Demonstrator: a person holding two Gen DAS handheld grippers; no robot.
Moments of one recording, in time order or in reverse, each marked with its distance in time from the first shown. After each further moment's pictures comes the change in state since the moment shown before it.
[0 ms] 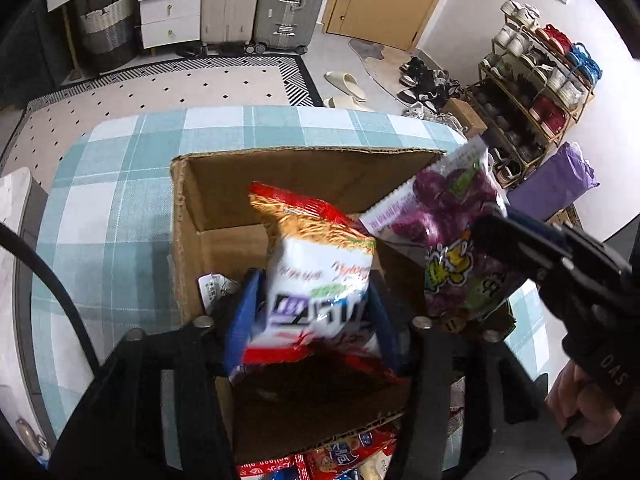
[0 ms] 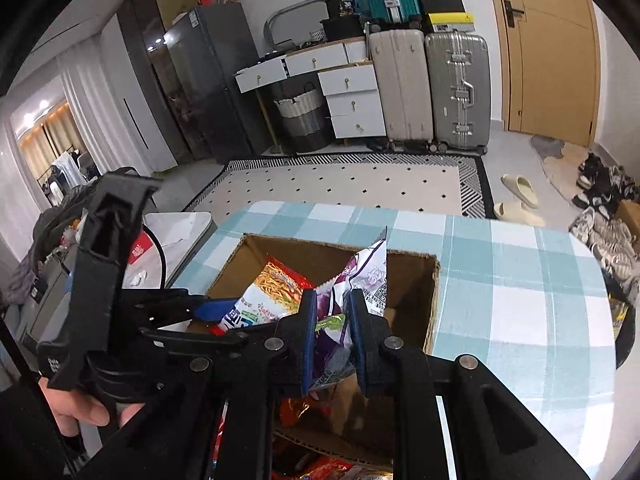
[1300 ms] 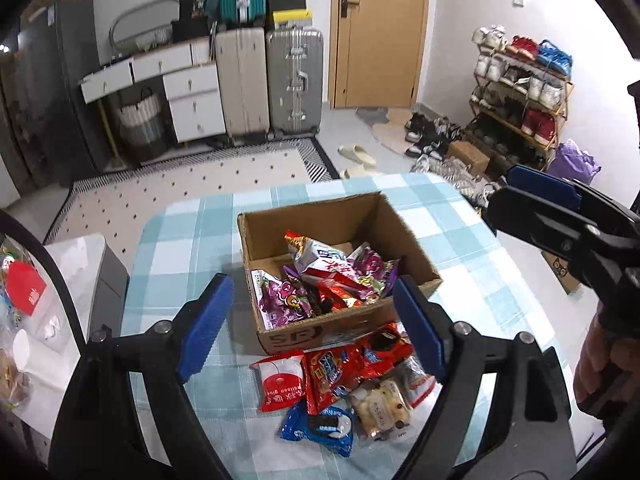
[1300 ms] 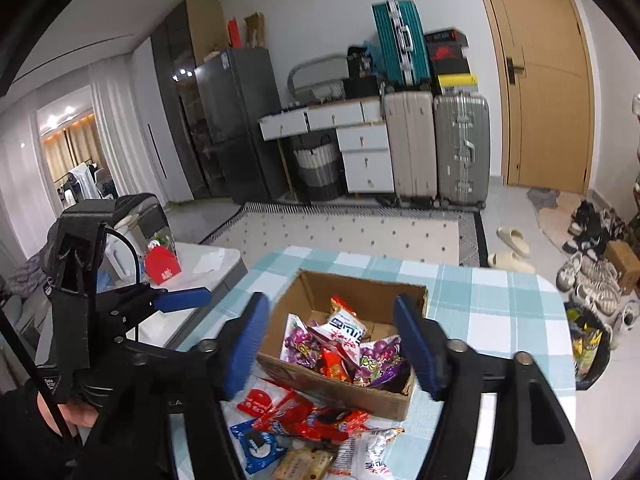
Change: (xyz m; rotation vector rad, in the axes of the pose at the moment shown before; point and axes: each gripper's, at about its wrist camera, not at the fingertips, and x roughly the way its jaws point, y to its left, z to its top) left arm -0.195 -0.065 -0.095 0.163 -0.323 0.155; right arm -0.159 0.057 -0.021 -0.083 -0.218 0.004
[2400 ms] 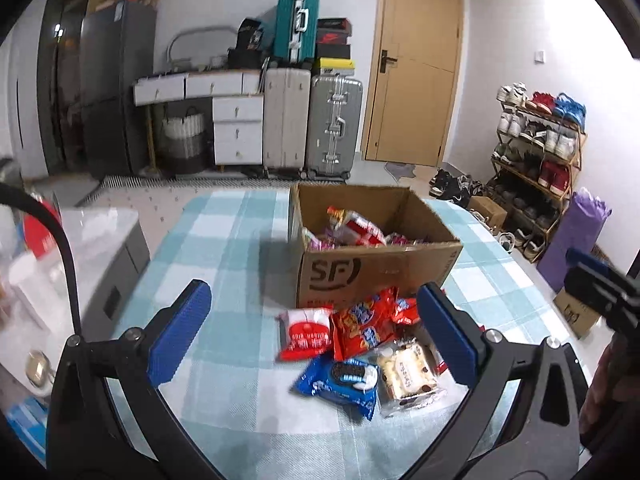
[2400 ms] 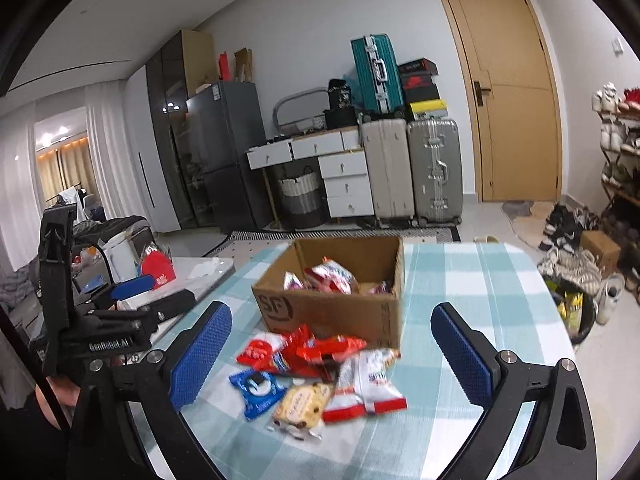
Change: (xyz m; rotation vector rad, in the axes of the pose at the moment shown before) left arm -0.044 0.033 -0.136 -0.161 -0.193 0.070; right arm -0.073 0.015 -0.133 0.047 -0.125 -0.071
